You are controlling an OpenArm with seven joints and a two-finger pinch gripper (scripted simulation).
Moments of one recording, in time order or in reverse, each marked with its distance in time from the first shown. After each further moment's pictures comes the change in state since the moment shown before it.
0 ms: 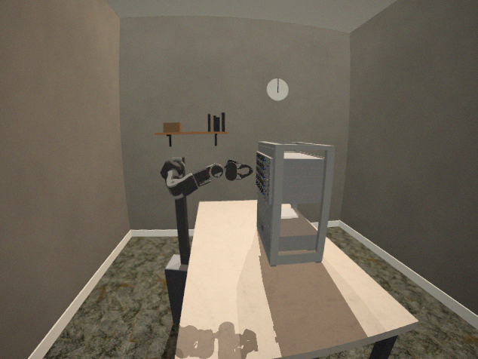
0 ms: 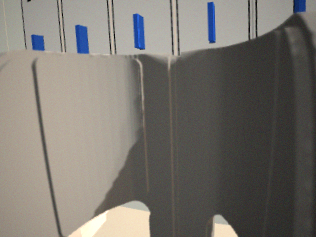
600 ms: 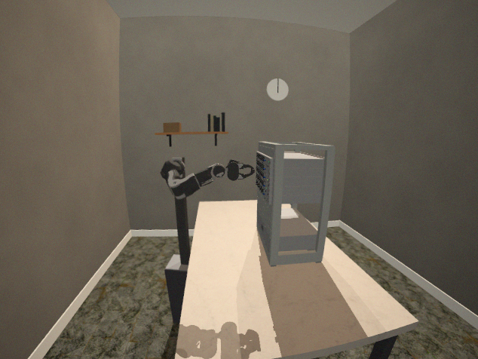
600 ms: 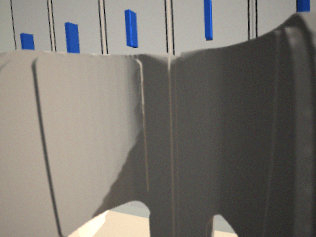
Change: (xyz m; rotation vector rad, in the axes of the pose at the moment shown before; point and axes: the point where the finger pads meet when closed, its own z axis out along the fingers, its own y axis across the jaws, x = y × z) arm 0.000 0.000 0.009 -0.001 -0.001 0.003
